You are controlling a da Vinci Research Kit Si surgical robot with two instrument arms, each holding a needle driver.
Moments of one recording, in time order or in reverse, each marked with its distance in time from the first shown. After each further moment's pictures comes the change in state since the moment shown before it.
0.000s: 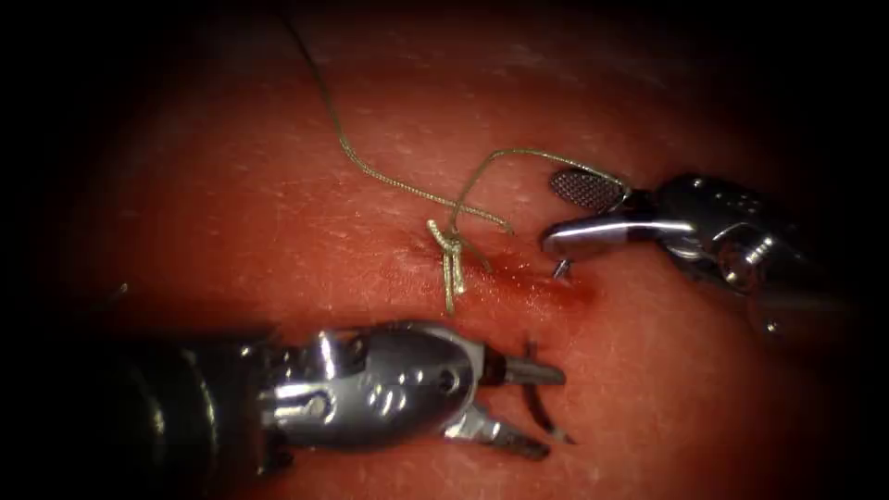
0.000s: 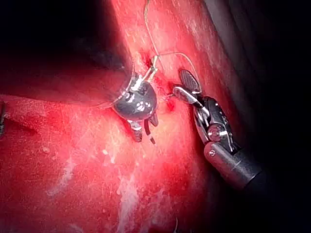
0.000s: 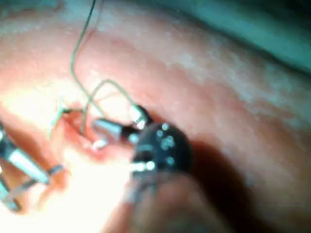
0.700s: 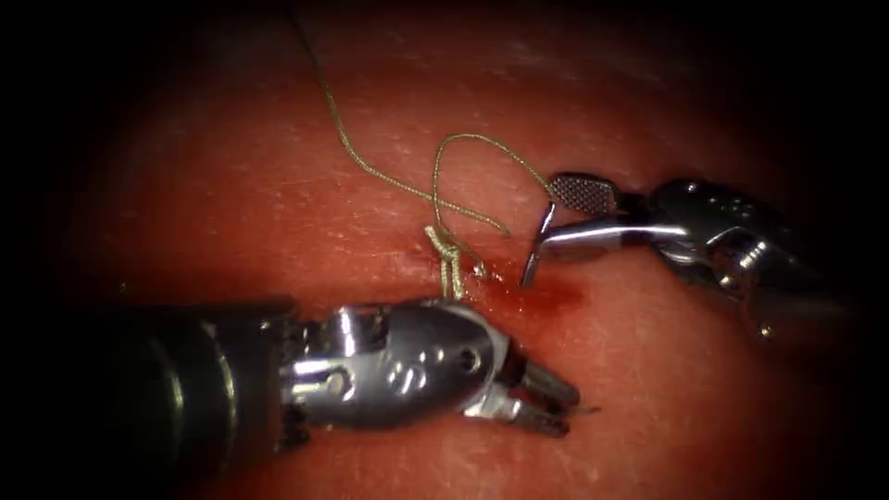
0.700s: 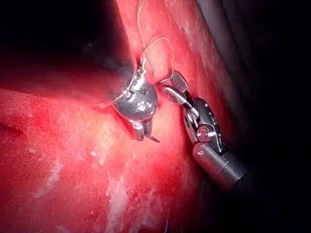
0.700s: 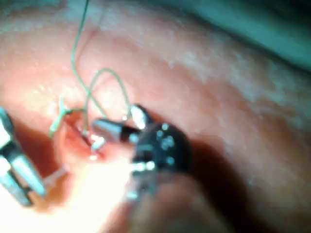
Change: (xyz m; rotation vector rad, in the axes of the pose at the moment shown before) right arm 0.000 0.000 0.000 0.001 0.002 -0.002; left arm 0.001 -0.002 0.000 -0.043 0.020 0.004
